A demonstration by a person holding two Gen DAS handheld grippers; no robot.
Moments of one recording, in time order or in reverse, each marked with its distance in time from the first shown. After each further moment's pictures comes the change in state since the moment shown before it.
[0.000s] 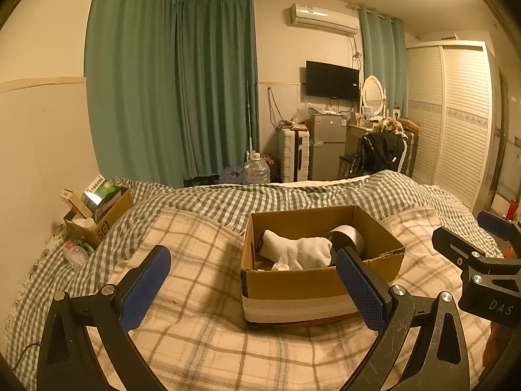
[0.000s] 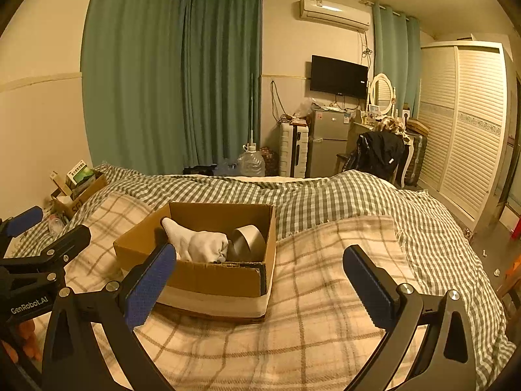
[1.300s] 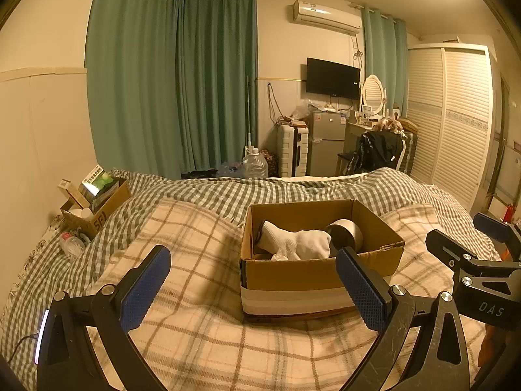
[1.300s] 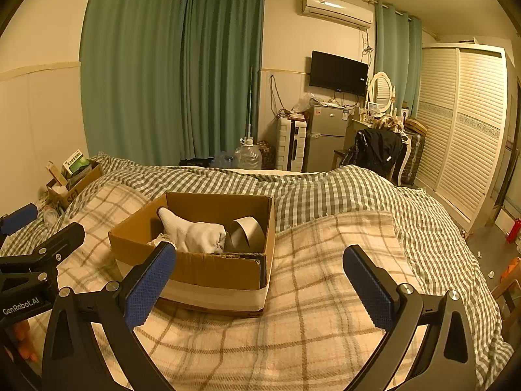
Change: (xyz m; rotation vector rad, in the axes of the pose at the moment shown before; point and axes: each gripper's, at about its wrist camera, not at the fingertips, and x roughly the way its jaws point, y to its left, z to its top) left arm 0.001 0.002 -0.008 -0.026 0.020 -0.014; right arm 0.005 0.004 -0.005 -0.021 0.026 -0.020
